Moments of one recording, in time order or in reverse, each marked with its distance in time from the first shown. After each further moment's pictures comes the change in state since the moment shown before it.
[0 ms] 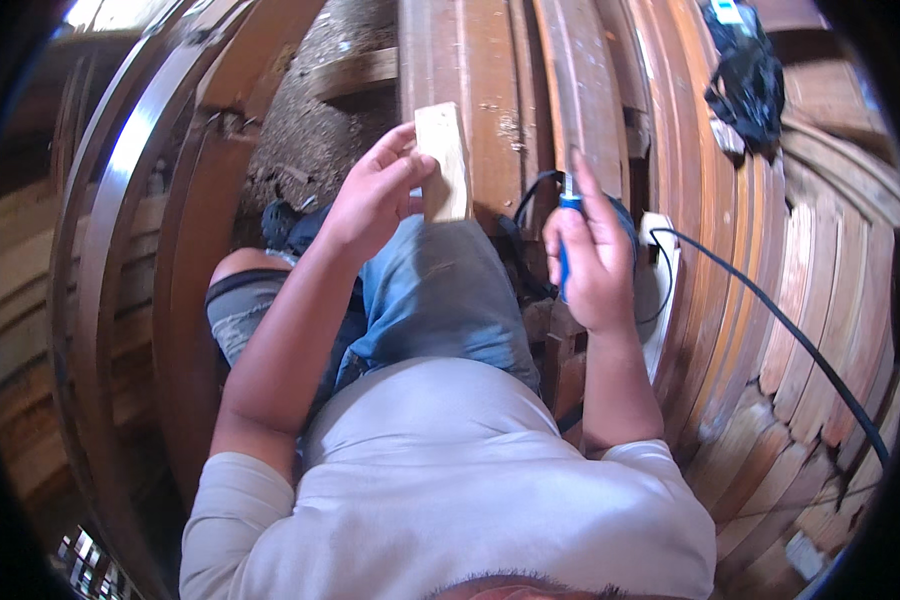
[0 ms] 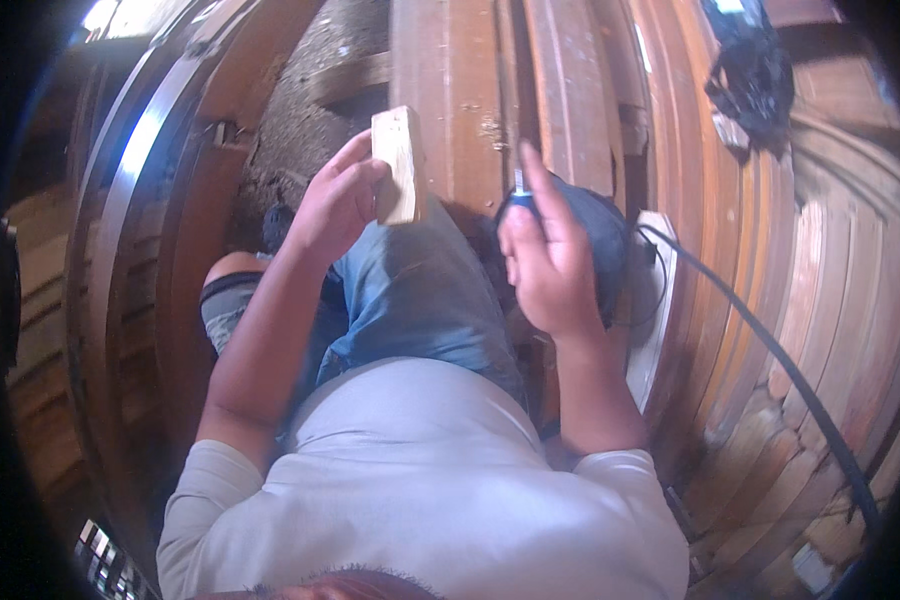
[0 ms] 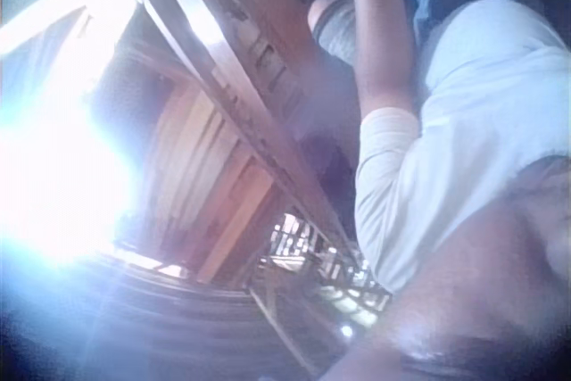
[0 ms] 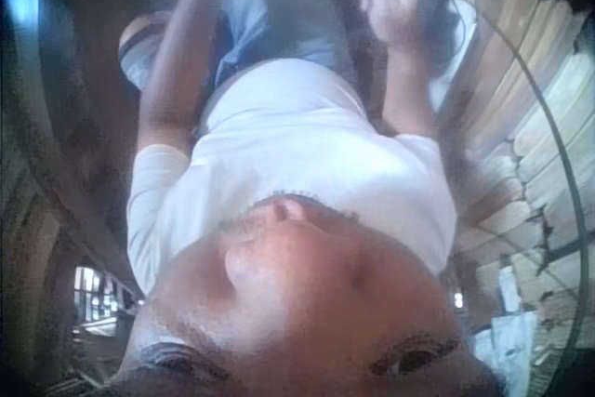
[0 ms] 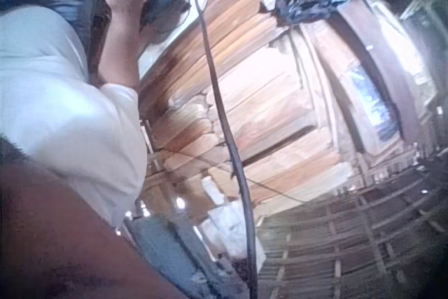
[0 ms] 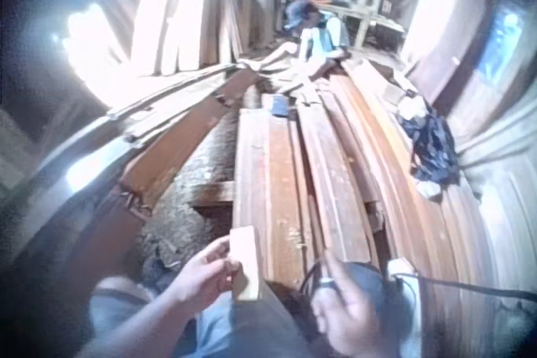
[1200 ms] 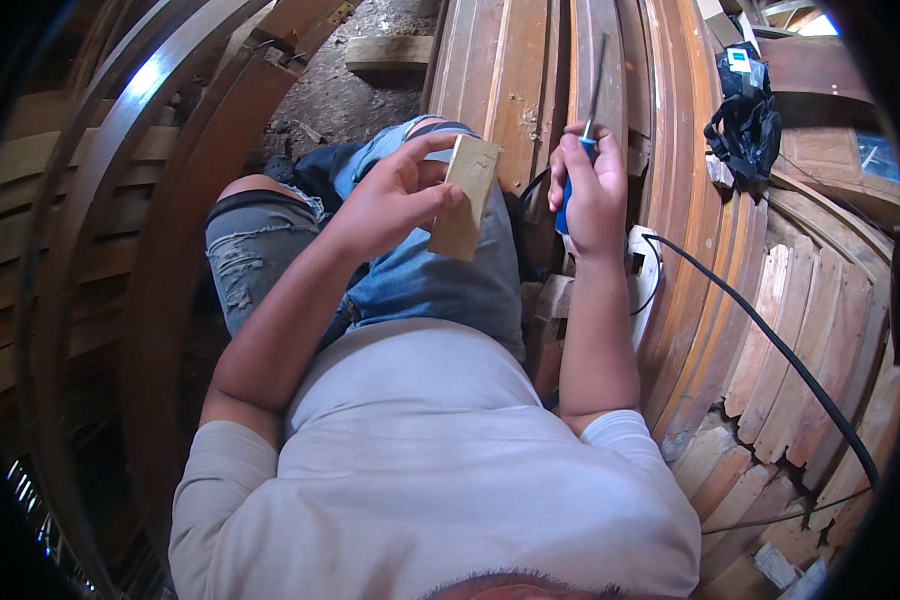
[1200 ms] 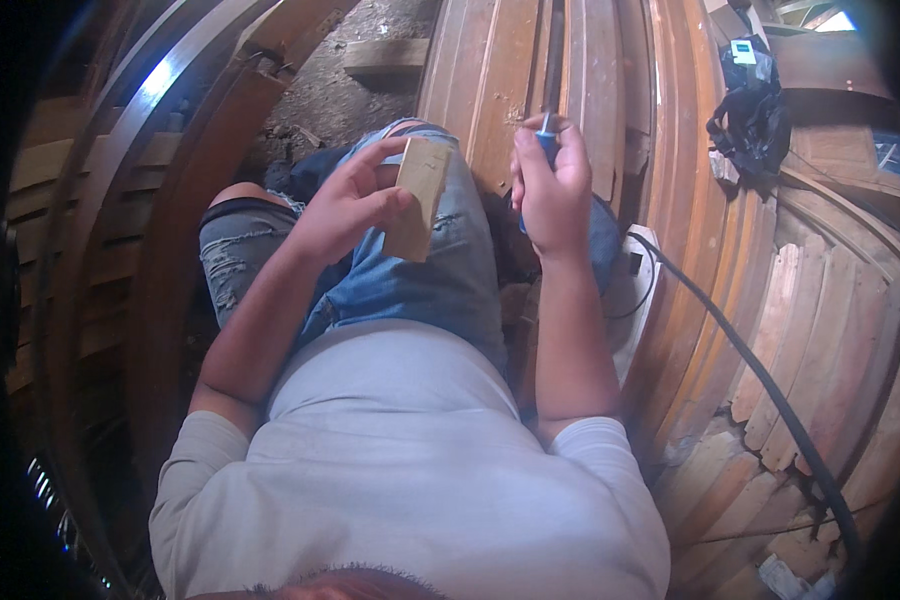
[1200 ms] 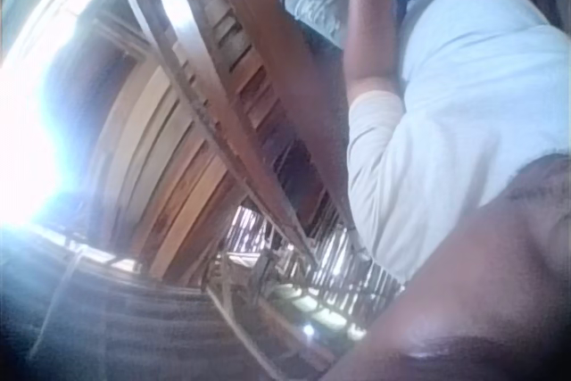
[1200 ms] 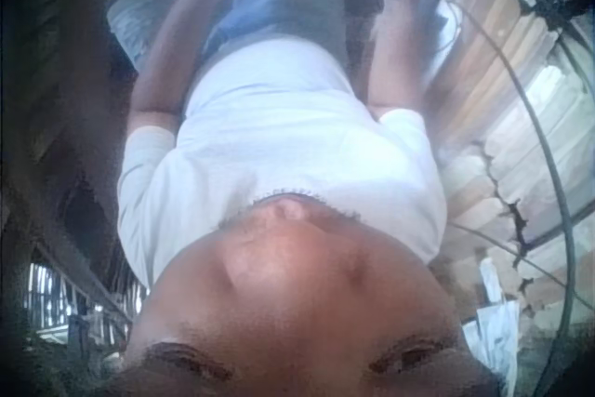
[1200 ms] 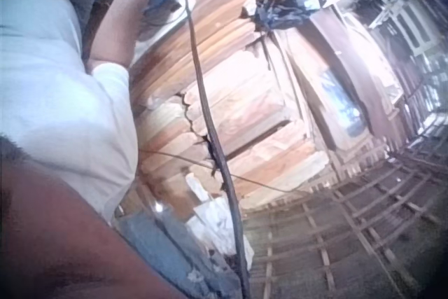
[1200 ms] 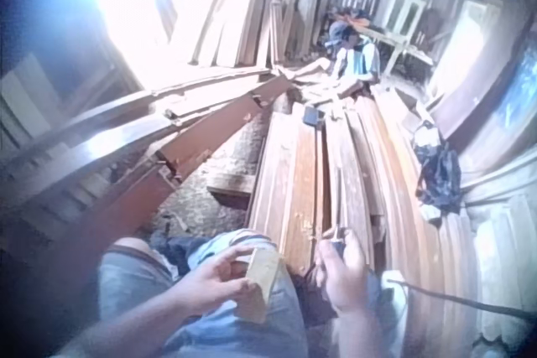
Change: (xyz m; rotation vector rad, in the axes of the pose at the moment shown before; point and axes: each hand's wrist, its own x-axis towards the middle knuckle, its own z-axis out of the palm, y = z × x) left_hand -0.096 0.001 0.015 0.129 -0.087 0.042; right_hand 0.035 -0.005 0.032 0.111 0.056 0.002
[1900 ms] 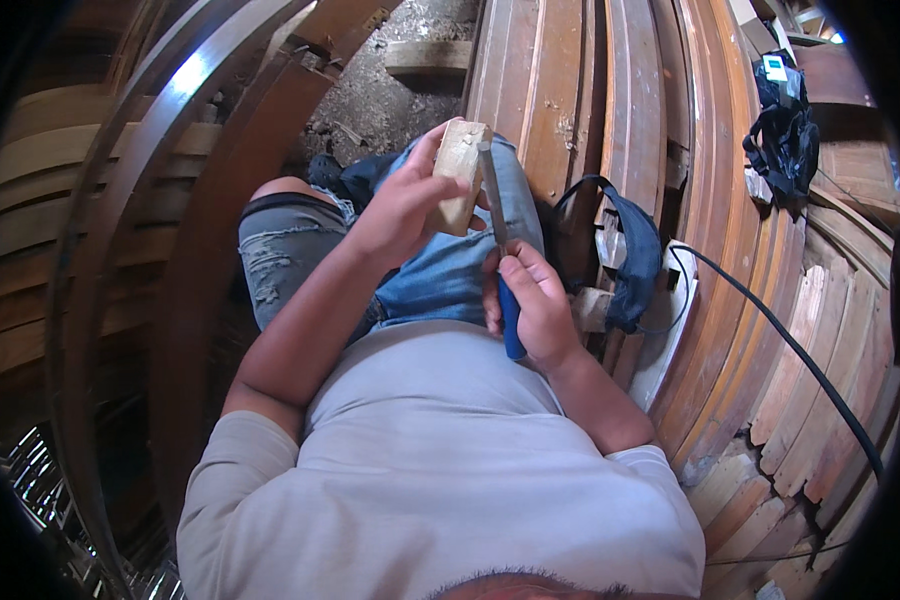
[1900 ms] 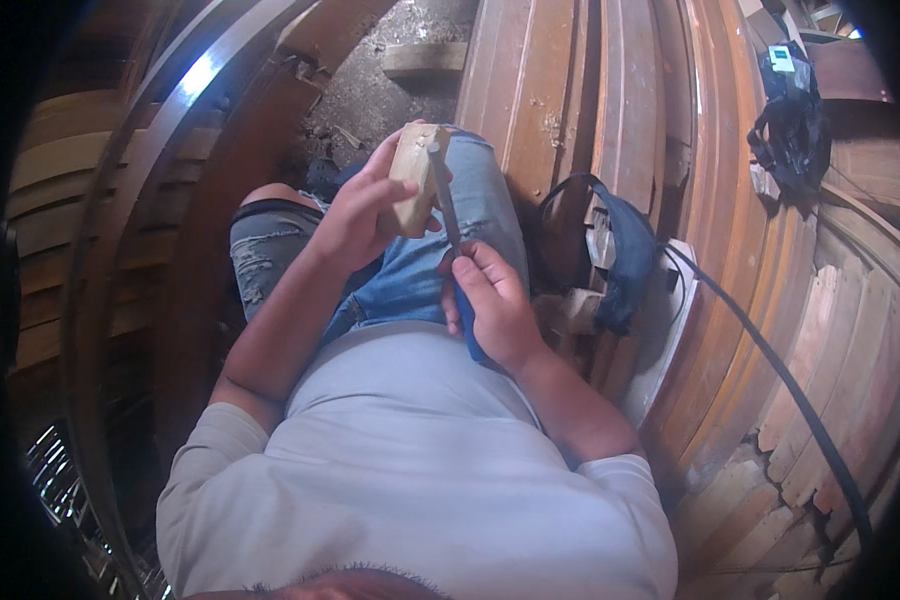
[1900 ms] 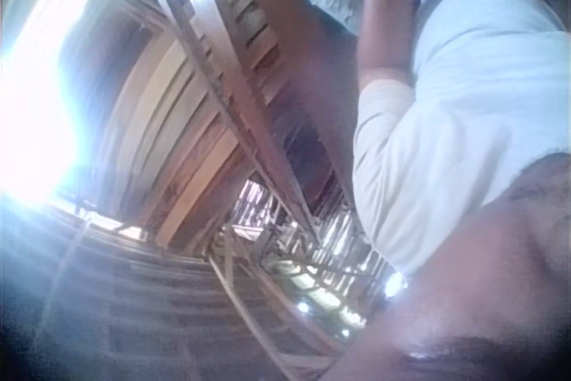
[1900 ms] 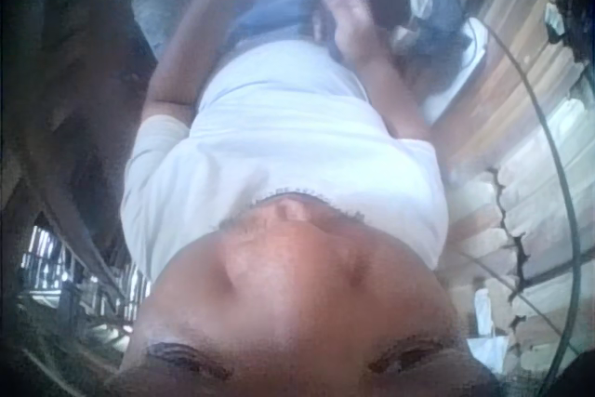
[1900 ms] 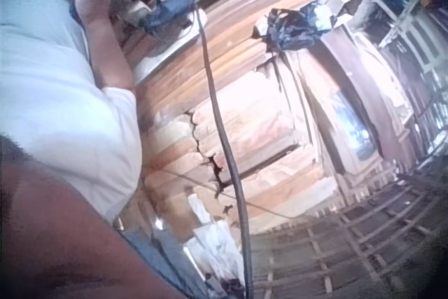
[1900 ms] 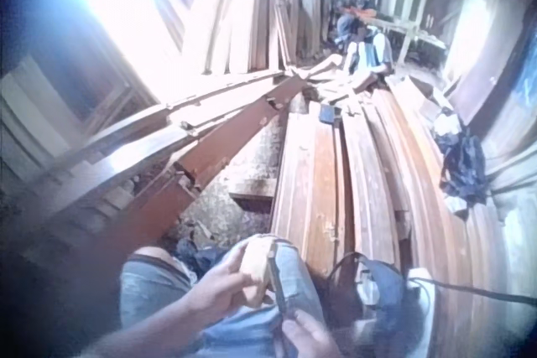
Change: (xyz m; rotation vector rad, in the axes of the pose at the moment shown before) left_hand 0.002 -0.002 0.006 -0.167 0.086 0.078; right_hand -0.109 0.043 0.027 0.378 -0.396 0.475
